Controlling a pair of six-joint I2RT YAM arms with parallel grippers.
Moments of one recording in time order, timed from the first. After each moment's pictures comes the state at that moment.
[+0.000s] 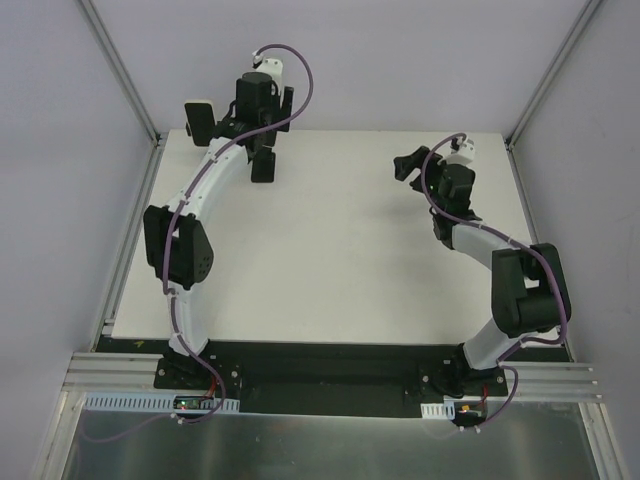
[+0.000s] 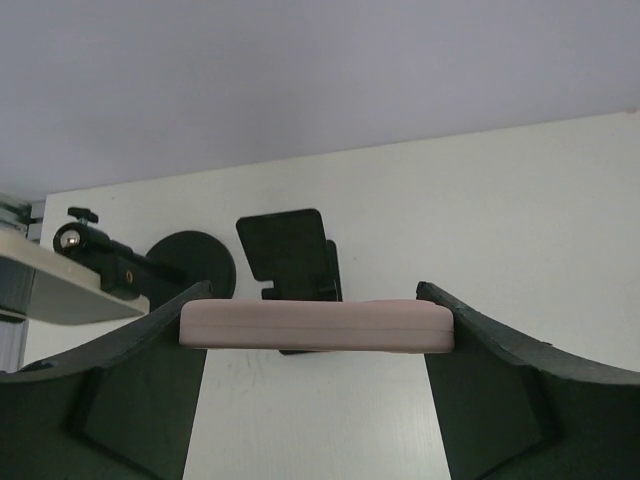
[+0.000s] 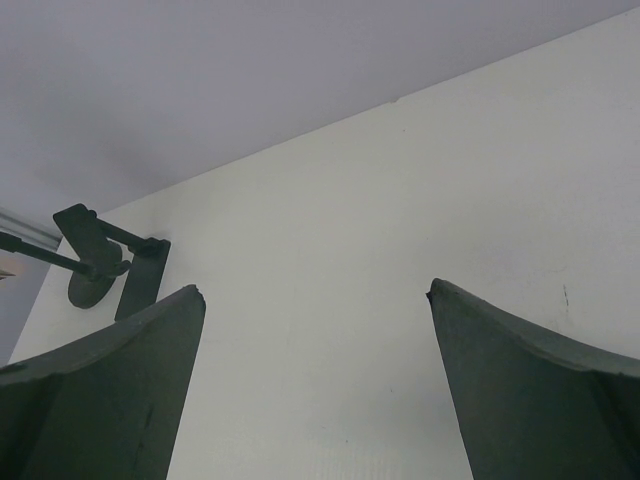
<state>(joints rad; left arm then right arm) -0.33 1.95 1.92 -0.35 -0.25 0.01 0.21 1.63 0.89 0.61 0.00 0.55</state>
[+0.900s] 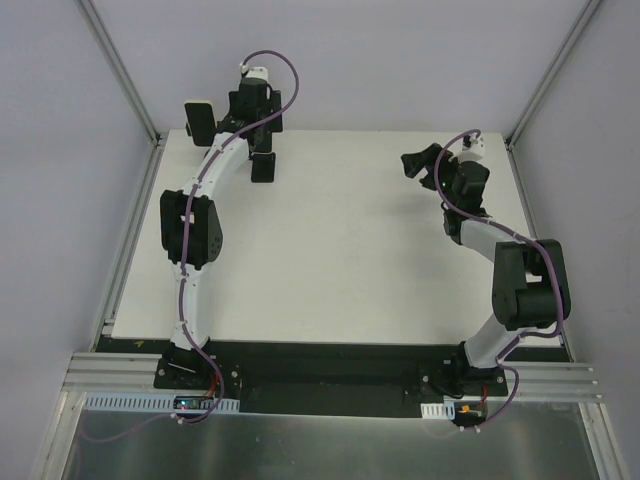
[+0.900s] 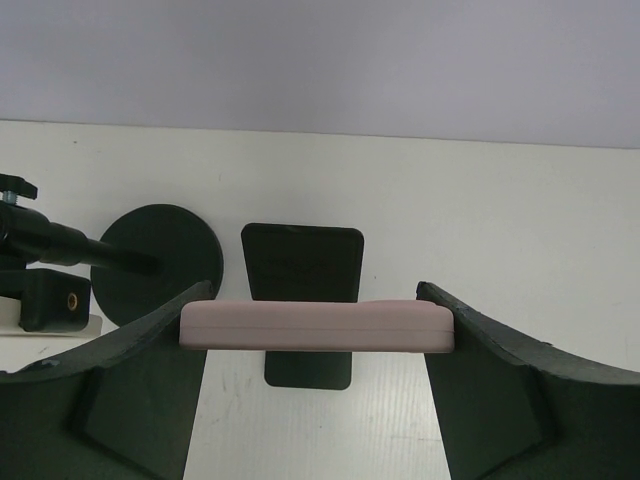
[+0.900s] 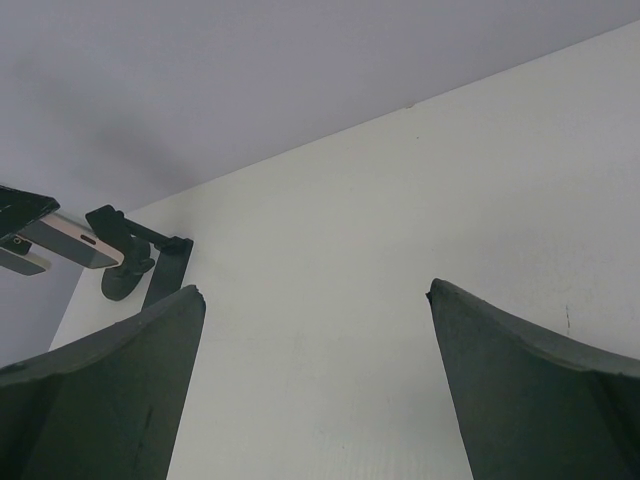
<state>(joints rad) -0.25 2.23 2.13 -0.37 -0.27 -0.12 0.10 1.66 0.91 0.65 -0.18 0.59</state>
